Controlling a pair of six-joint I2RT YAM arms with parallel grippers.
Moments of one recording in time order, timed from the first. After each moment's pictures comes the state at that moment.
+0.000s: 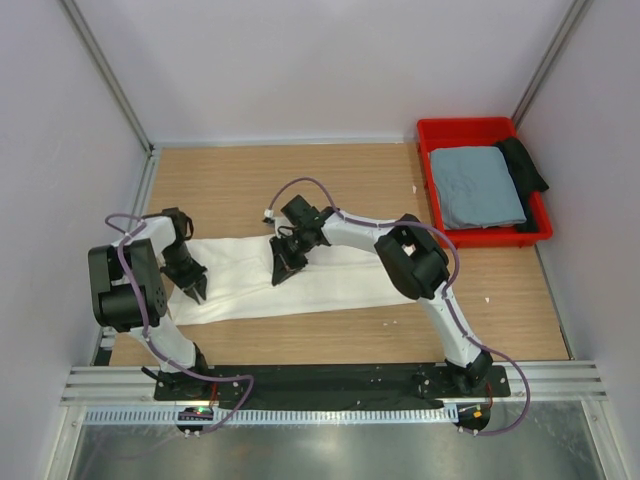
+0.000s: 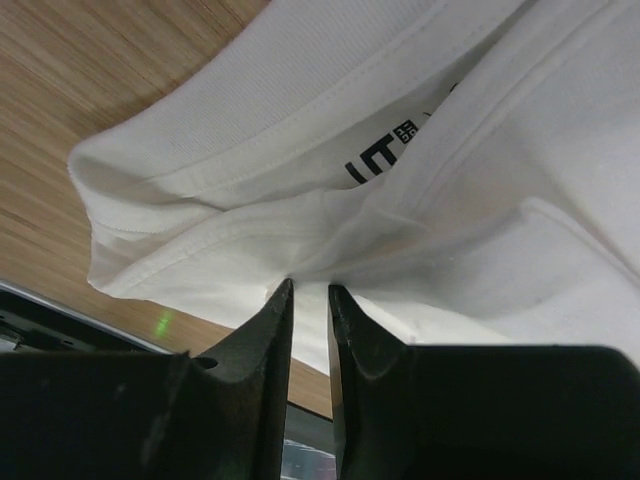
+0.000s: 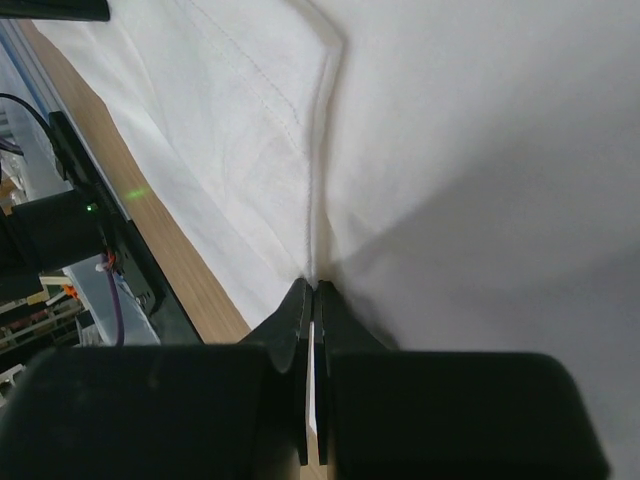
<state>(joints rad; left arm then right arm) 0.18 1.71 0.99 -0.98 -0.08 -0.68 0.81 2.30 1.70 -0.44 -0.68 0.38</state>
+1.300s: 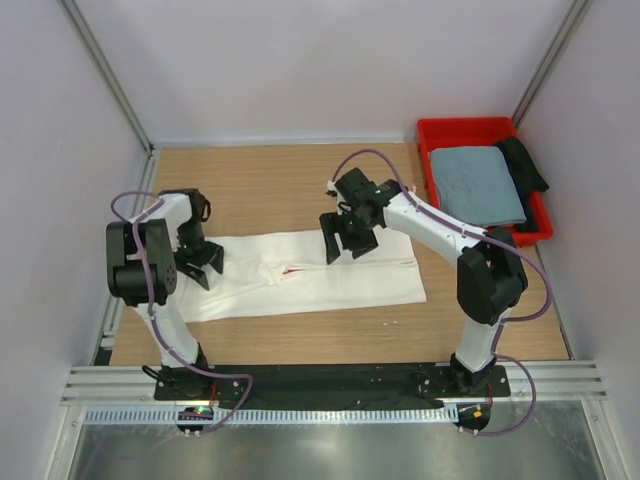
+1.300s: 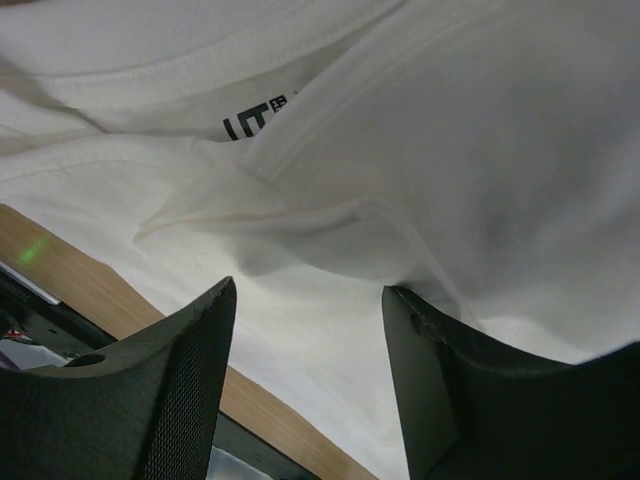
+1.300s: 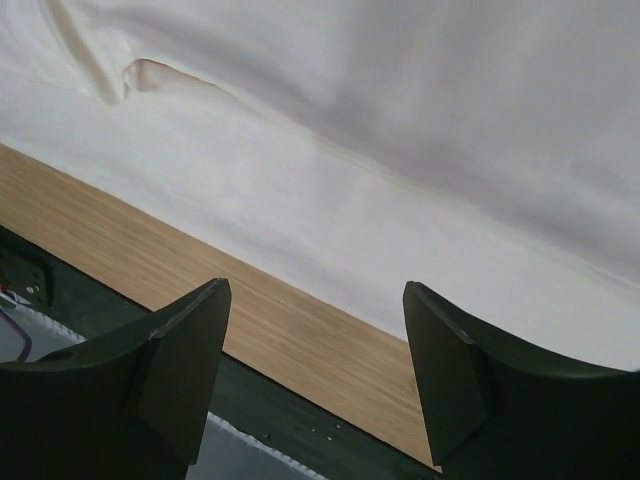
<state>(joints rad) 0.06 1.86 1.20 -1.09 -0.11 -1.14 0.65 1.81 1.49 -0.85 -0.22 0.34</state>
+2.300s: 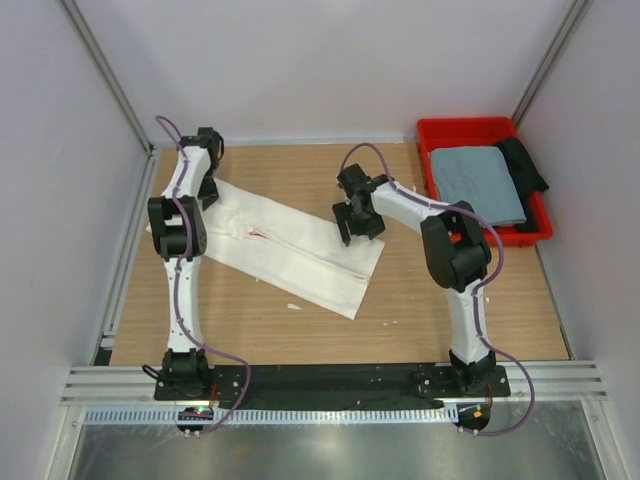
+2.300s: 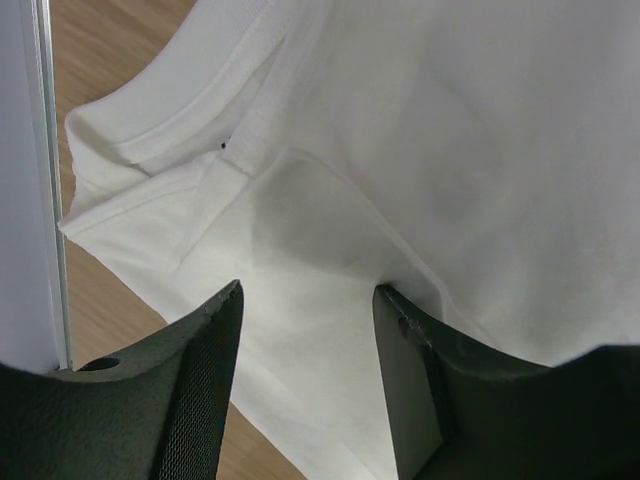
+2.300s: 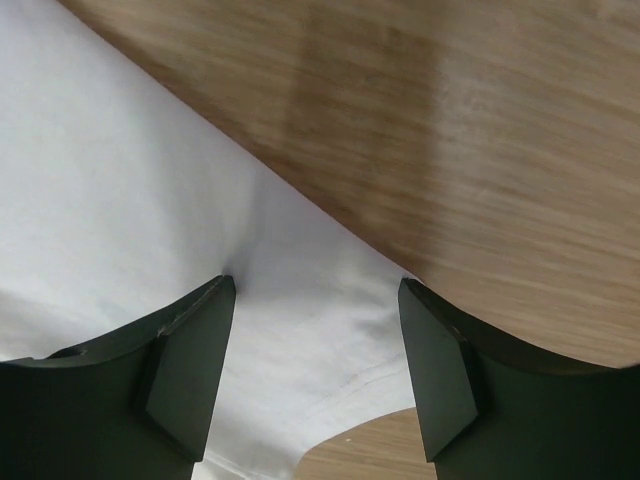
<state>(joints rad) 0.01 2.56 2.36 -1.22 -0.50 -0.32 0.53 2.15 1.66 -0.77 0.06 0.21</state>
